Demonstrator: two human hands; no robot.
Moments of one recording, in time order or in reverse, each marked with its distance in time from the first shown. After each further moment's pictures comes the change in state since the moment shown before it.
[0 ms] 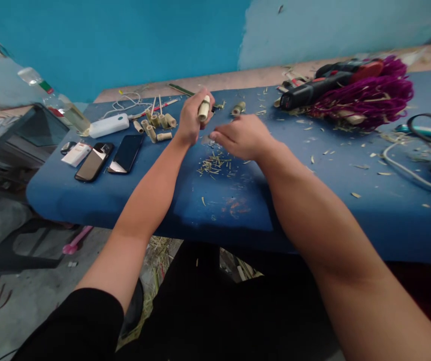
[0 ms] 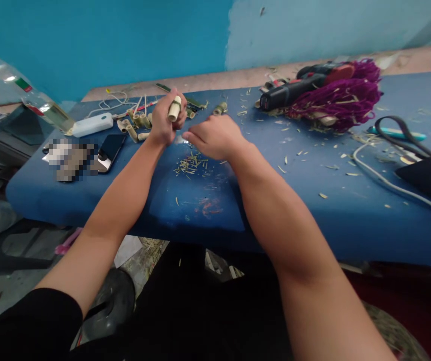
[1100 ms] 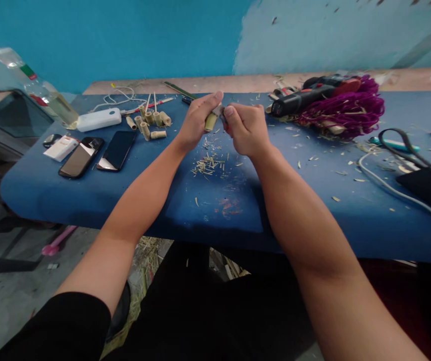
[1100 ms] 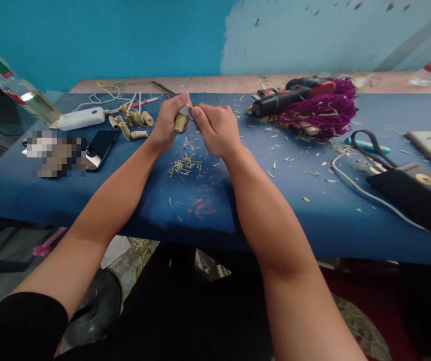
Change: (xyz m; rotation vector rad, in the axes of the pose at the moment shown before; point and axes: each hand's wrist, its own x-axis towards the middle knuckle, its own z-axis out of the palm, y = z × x) left_hand -0.014 0.007 0.024 -0.044 0.014 0.081; right_hand -0.004 -0.006 -0.007 0.189 0.276 0.084
